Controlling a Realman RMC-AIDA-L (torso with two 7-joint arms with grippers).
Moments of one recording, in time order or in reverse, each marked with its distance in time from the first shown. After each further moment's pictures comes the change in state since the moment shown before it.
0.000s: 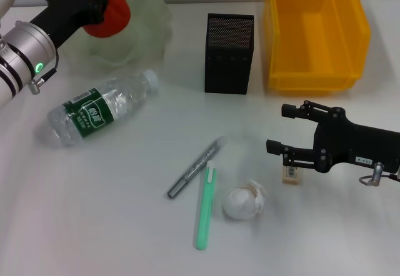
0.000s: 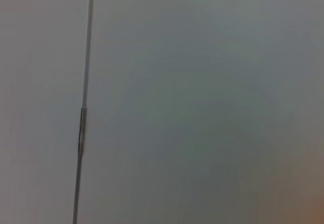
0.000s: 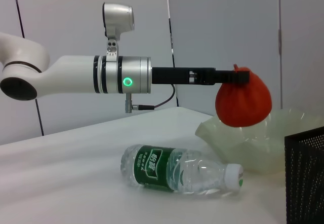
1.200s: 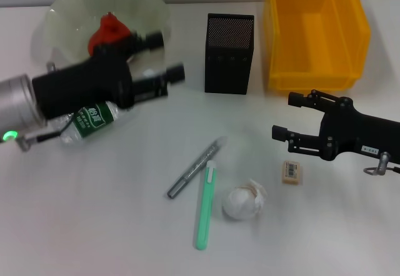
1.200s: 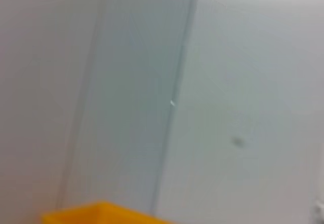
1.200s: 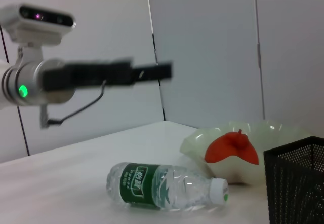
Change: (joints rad) left arm 0.218 0.057 0.304 0.261 0.245 0.689 -0.378; right arm -0.001 -0.008 0.013 -0.003 0.039 -0.008 0.042
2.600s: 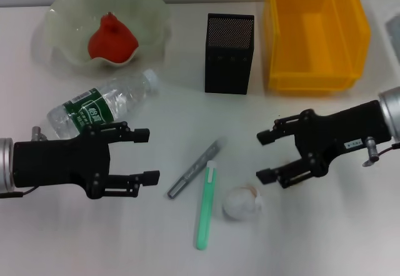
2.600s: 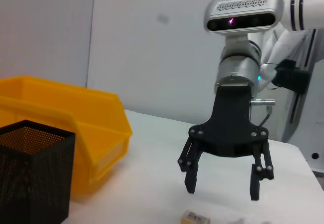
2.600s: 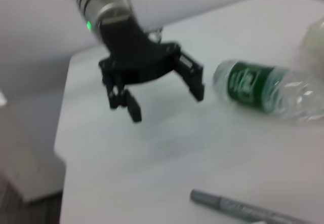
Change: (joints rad) left arm 0.054 0.067 -0.004 0.011 0.323 0.098 0.048; right arm 0.175 -0.017 -0.324 -0.335 -0.257 -0.135 0.522
